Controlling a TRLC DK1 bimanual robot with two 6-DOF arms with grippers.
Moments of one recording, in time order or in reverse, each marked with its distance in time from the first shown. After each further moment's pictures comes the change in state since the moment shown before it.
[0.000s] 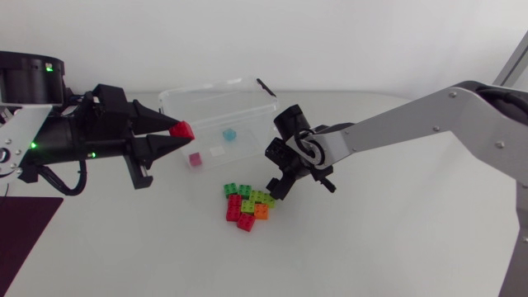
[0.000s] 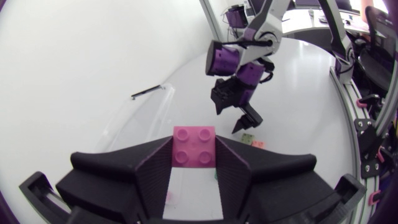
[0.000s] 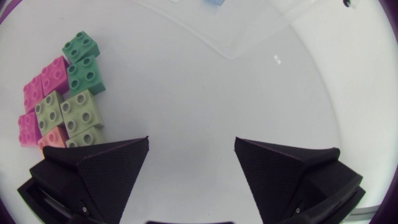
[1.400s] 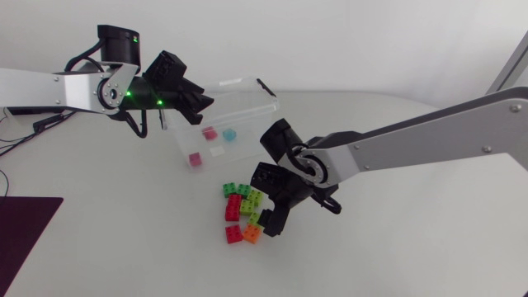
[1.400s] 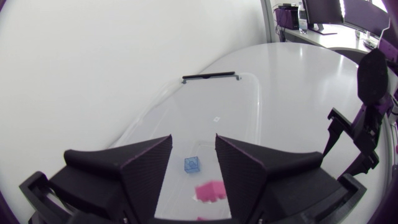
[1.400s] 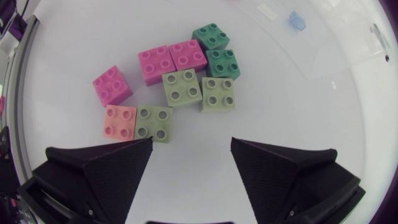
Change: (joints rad) left arm -0.035 0.601 0.467 0.174 -0.216 -0.212; right arm 0.134 -0.157 -0.126 -0.177 -0.203 -0.027
